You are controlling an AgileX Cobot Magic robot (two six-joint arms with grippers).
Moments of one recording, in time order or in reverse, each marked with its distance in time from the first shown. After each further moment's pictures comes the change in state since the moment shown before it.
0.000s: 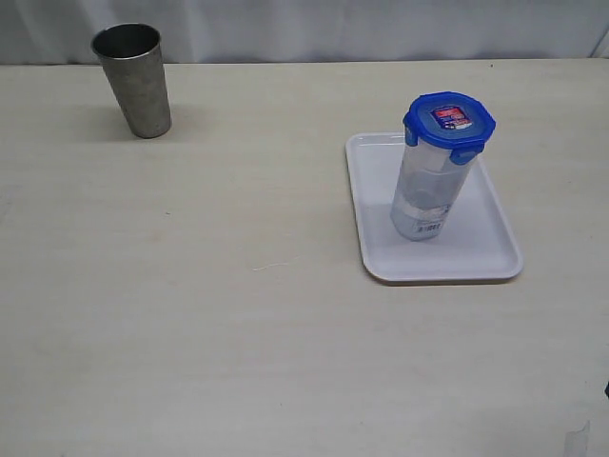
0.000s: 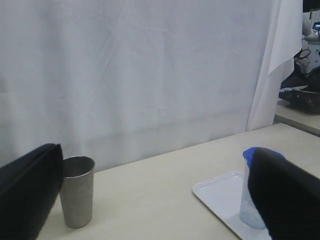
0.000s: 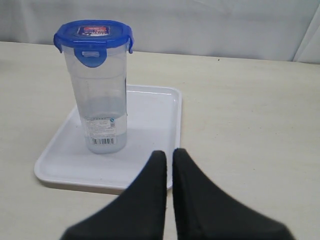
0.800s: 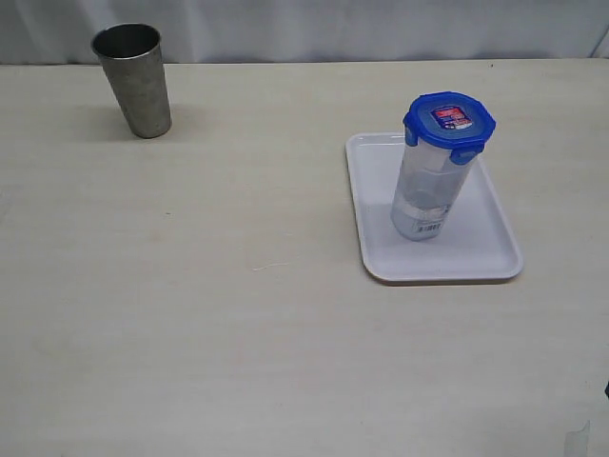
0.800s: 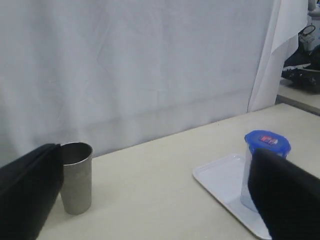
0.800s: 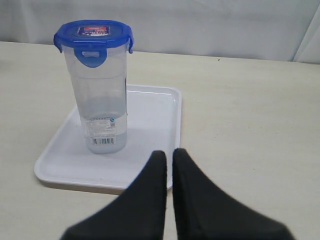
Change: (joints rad) left arm 0.000 0.083 -0.003 0.000 -0.013 -0.002; right arm 0.000 0.000 0.000 0.000 0.000 0.000
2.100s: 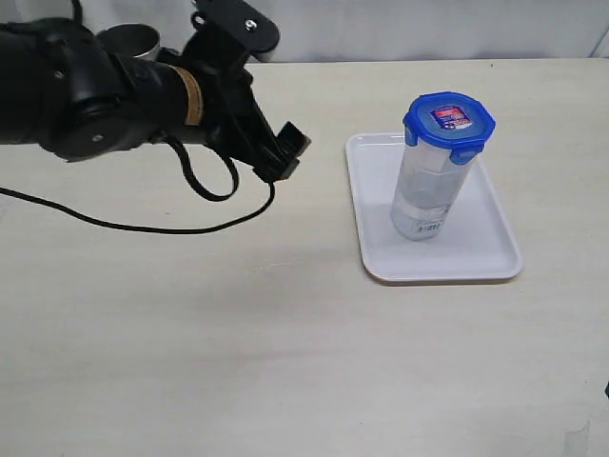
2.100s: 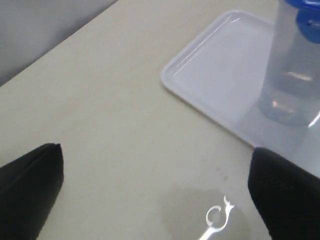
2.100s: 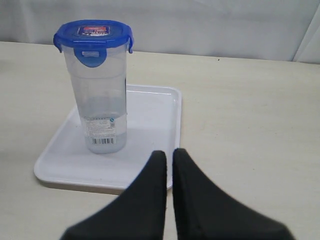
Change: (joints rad) left arm 0.000 1.415 -0.438 0.150 -0.376 0.016; right arm 0.000 0.000 0.000 0.000 0.000 0.000
